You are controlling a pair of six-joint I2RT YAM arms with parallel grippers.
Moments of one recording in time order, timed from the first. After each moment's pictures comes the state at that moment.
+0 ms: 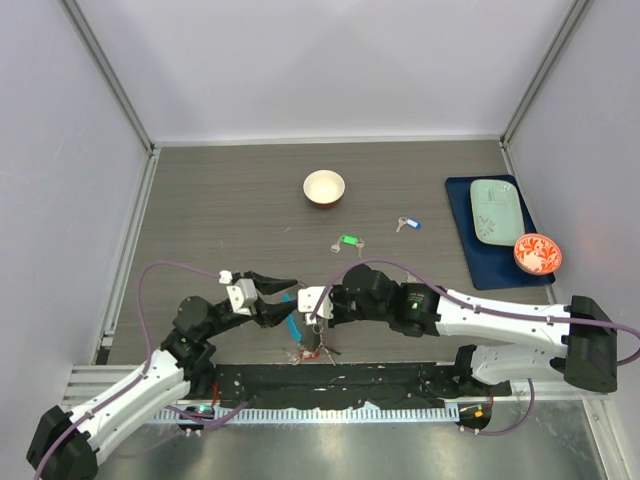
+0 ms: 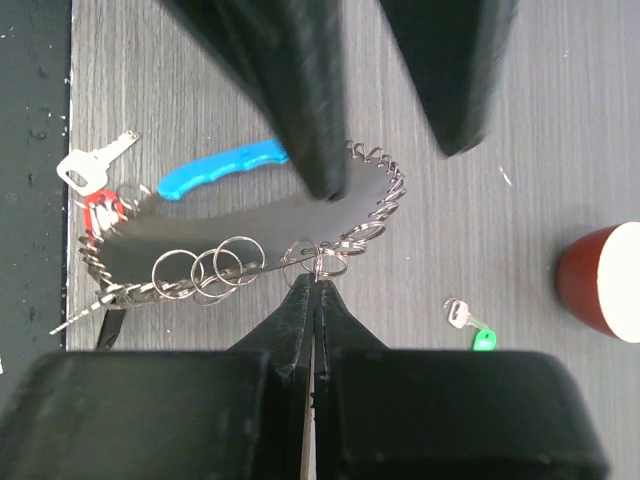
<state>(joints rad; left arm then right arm) -0.68 0.49 0.08 0.62 0.49 -0.07 1.20 1.18 0.78 -0.16 -0.03 -0.56</state>
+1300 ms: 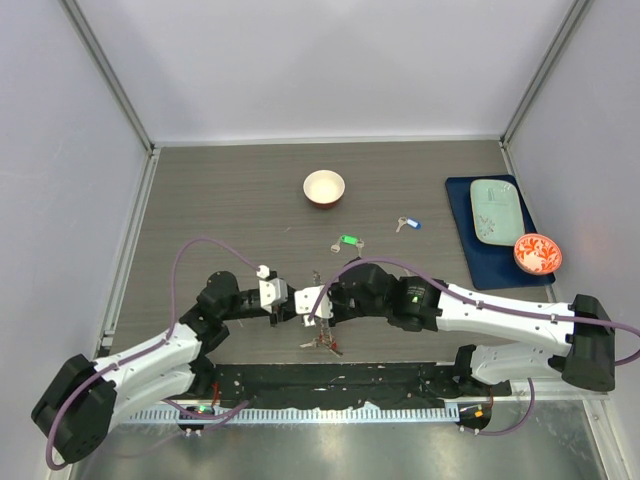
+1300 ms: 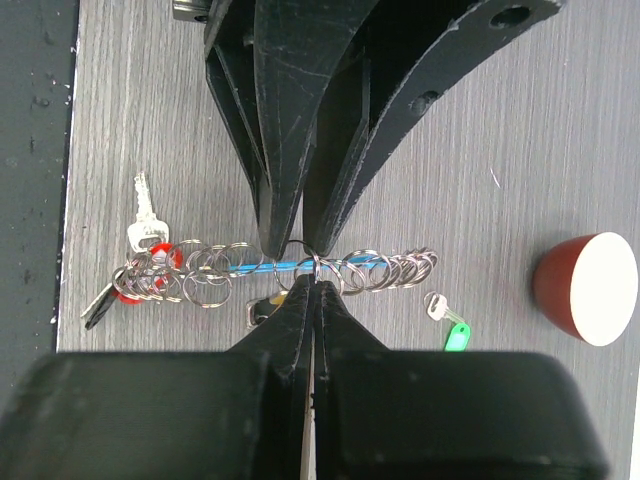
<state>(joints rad) -0.68 0.88 0.19 0.59 0.75 0.16 1.20 1.19 0.89 -0.32 -0.04 -0.65</state>
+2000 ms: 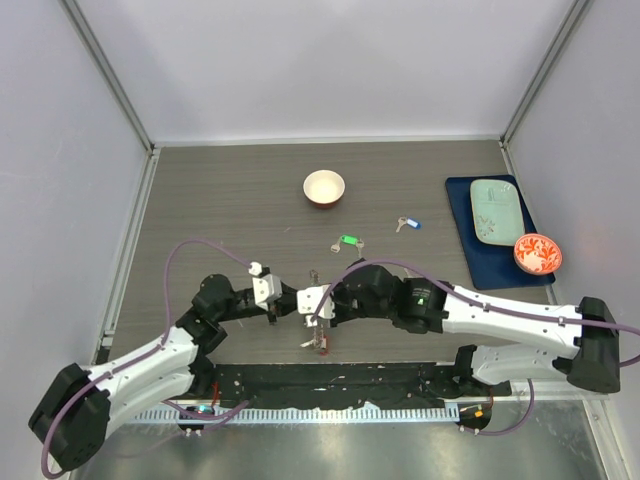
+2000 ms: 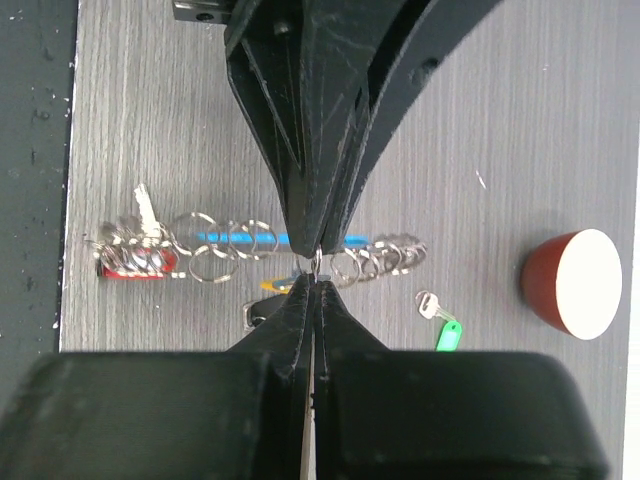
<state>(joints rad) -0.68 0.85 0.19 0.64 0.72 0.07 1.20 1.17 0.89 -0.32 -0.02 -0.64</state>
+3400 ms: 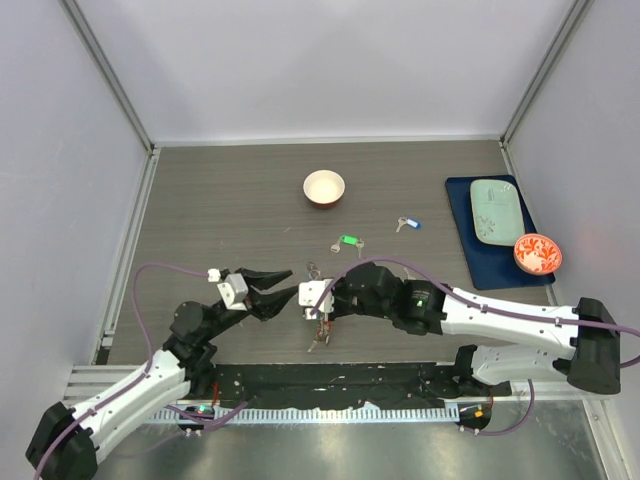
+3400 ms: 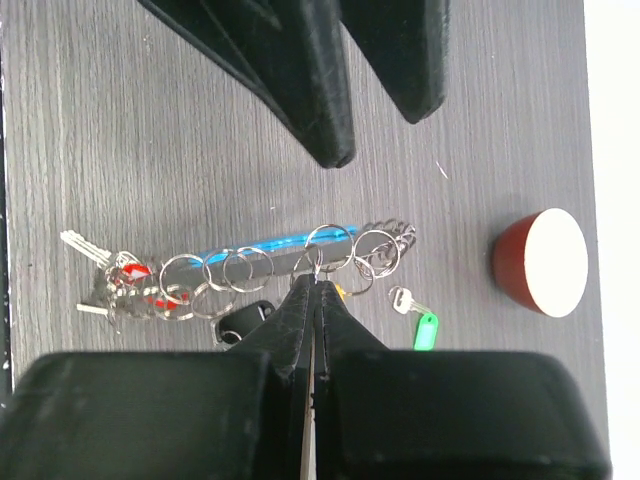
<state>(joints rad) -0.69 0.55 0.05 0.80 0.37 -0.13 1.19 1.15 0.82 -0.17 0.06 -0.61</state>
